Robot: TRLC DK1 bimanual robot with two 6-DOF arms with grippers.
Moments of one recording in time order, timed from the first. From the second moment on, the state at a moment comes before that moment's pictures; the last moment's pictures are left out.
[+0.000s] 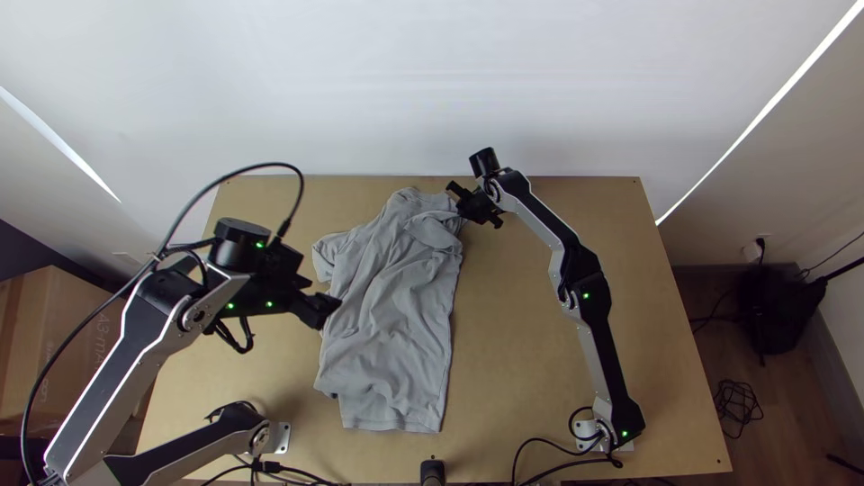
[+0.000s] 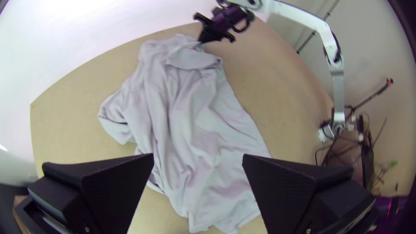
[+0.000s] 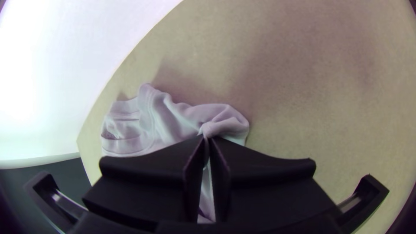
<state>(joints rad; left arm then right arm) -0.45 1.11 1.34 -1.16 0.18 0.02 0.45 2.49 2.26 -0.78 -0.18 0.96</state>
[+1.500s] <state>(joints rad) -1.13 1.52 1.03 -0.63 0.30 0.06 0.29 2.19 1.91 -0.68 -0.18 0.86</state>
